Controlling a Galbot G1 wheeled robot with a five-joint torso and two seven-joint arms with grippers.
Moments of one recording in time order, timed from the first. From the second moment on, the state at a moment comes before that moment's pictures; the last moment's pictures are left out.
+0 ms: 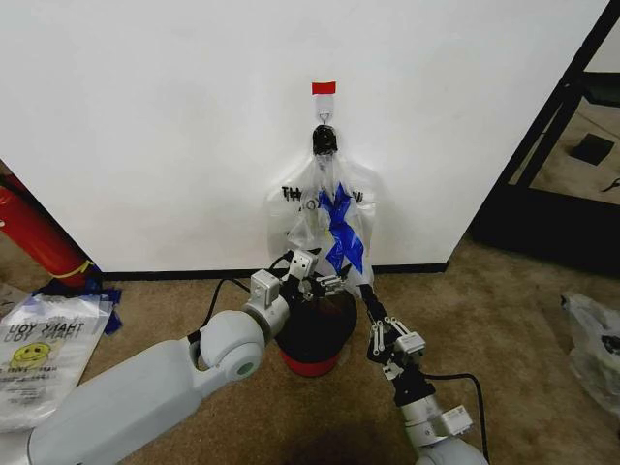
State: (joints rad) left arm 0.58 -0.82 0.44 -1.99 -0.84 0.21 -0.36; right arm -1.61 1.36 0.33 2.06 0.13 0.35 -0.10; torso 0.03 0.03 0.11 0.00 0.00
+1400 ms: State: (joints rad) left arm 0.88 -0.80 0.14 -2.21 -0.83 0.12 -0.44; right arm -1.66 1.33 0.36 2.10 0.15 0.38 -0.08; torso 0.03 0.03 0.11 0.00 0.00
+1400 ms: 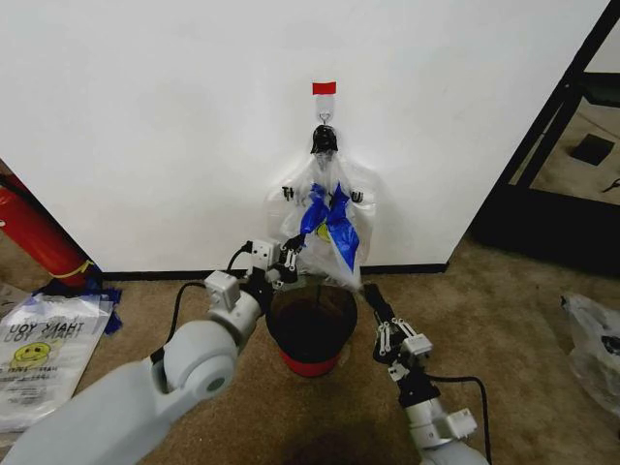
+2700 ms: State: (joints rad) left arm 0.83 -0.82 0.19 -2.20 -0.84 0.14 -0.45; right arm -1.00 1.00 0.08 1.89 0.29 0.06 -0.04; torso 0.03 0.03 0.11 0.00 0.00
